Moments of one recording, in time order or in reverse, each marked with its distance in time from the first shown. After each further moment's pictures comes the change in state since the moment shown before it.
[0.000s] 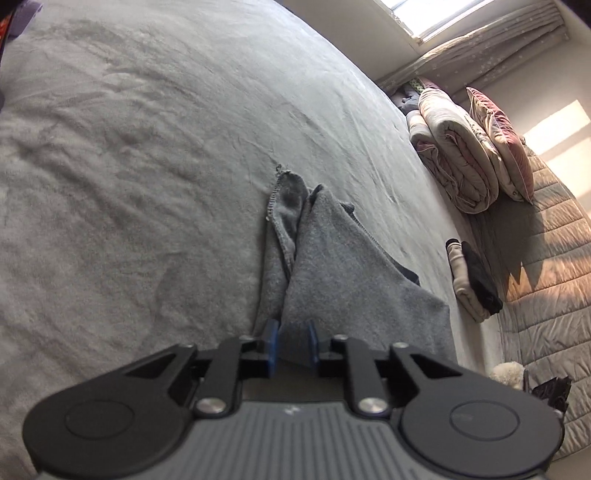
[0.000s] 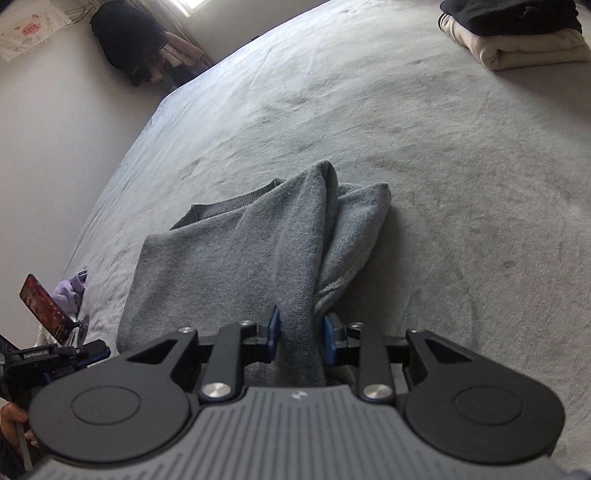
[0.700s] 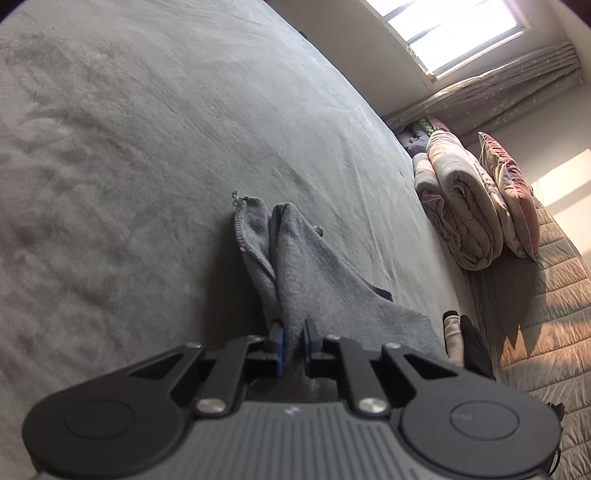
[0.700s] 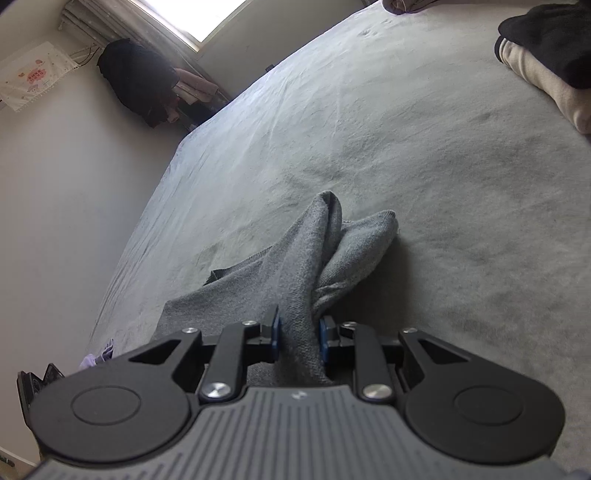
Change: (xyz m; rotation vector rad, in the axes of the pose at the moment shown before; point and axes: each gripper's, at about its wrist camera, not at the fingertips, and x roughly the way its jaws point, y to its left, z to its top) left arm 0.062 -0.016 0.072 -0.119 -0.068 -0.041; right arm 0.055 0.005 0.098 0.090 -0.051 0.144
